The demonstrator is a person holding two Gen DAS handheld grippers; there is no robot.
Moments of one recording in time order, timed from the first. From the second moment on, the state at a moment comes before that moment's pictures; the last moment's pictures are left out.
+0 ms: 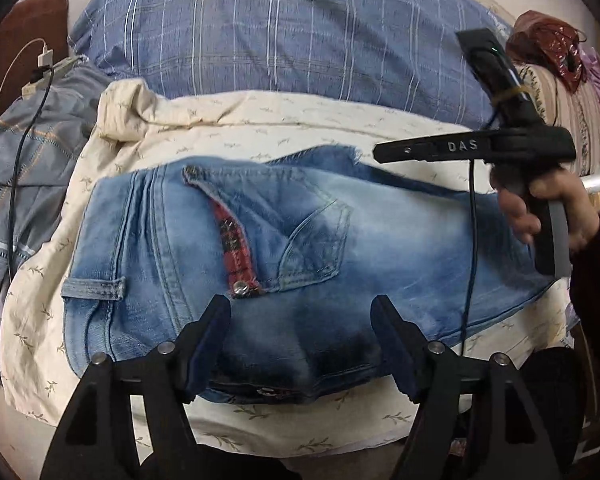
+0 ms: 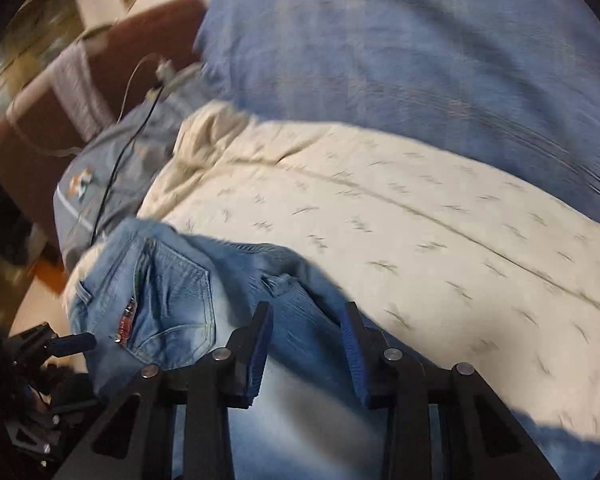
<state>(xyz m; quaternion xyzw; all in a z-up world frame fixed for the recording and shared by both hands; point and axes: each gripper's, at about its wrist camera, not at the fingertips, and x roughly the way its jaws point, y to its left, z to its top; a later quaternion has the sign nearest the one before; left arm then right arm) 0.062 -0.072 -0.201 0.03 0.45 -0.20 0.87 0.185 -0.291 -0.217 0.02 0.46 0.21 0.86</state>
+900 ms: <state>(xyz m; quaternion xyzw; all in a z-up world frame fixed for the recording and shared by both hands) 0.073 -0.077 -0.231 0.10 0.51 -0.17 0.84 0.217 -0.262 -0.246 -0.11 0.48 0.21 0.84</state>
